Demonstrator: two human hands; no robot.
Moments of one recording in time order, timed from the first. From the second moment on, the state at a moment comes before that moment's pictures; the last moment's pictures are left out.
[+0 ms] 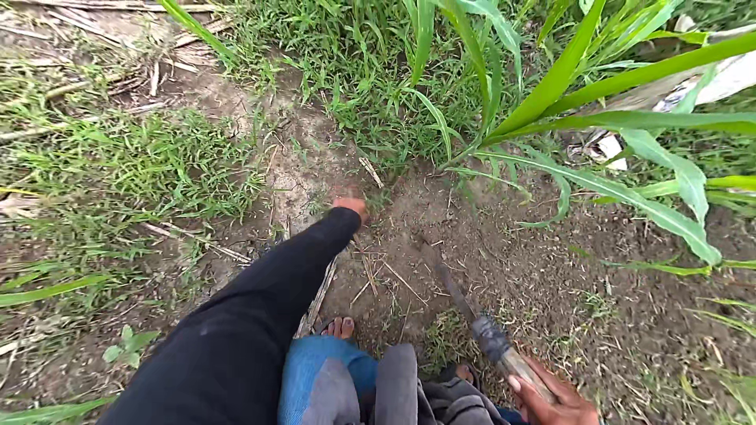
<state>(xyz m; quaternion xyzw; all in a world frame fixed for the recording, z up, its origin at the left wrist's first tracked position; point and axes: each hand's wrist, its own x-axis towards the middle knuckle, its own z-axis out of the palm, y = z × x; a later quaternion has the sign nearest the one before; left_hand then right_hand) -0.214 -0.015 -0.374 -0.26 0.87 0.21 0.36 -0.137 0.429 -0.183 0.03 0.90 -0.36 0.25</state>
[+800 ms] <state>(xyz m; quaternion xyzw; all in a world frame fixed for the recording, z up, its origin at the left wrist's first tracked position) -0.153 -0.063 -0.413 -0.46 0.80 0.34 0.20 -0.157 0.311 -0.281 0.24 0.52 -0.59 0.57</state>
